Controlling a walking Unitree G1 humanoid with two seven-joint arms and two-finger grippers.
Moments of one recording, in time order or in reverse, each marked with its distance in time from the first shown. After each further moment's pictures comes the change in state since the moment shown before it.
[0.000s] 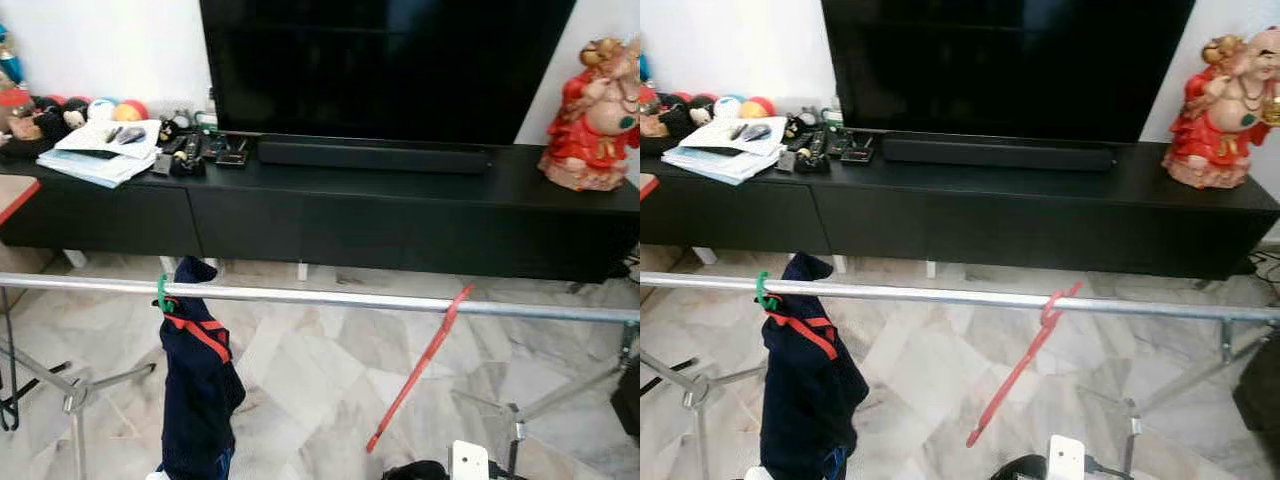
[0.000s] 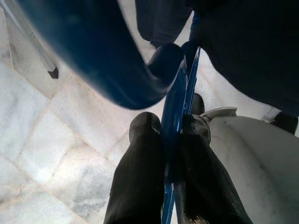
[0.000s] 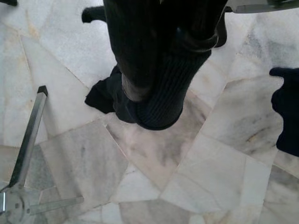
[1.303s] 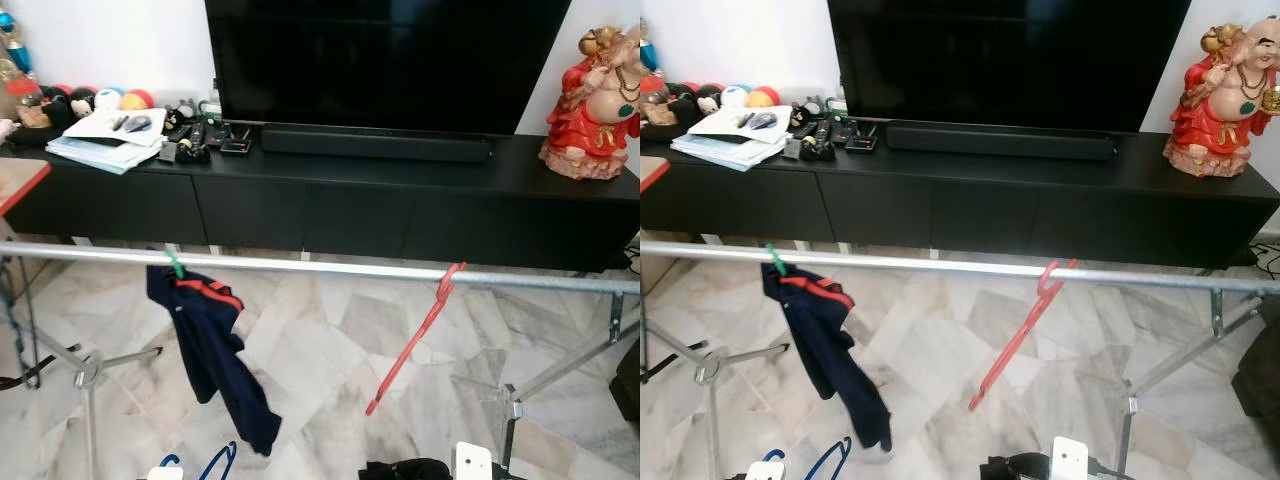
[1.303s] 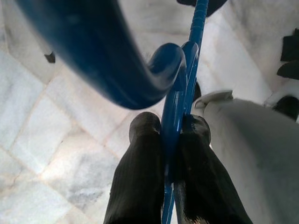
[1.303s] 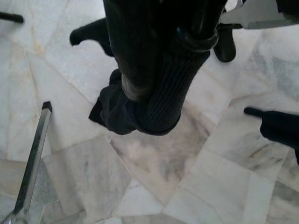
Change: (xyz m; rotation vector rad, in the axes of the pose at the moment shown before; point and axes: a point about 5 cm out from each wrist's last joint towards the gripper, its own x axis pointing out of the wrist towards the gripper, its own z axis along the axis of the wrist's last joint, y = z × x) left arm 0.000 -0.001 0.002 0.008 -0.015 -0.024; right arm -0.001 -0.004 -0.002 0.001 -0.003 -0.016
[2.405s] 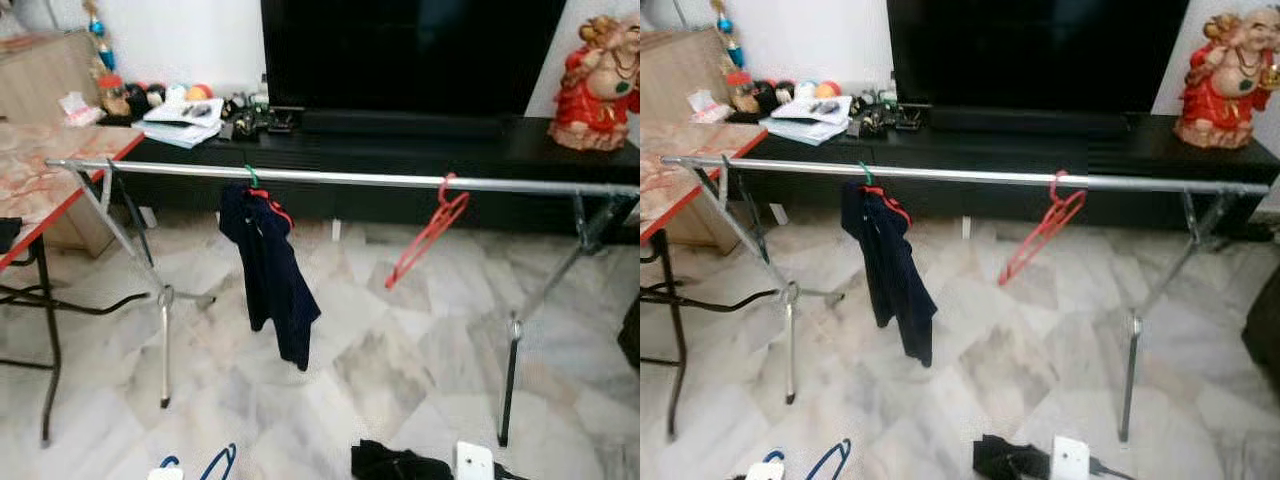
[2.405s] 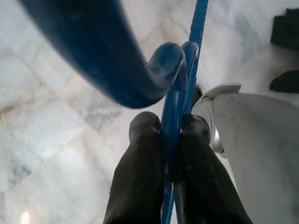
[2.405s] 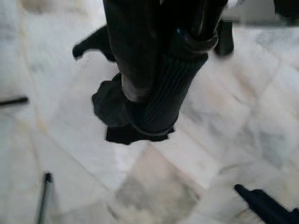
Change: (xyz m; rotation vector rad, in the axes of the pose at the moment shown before) left arm -0.001 -0.004 -0.008 -0.011 0.023 -0.006; right arm -0.002 -0.009 -0.004 -0.005 0.006 -0.025
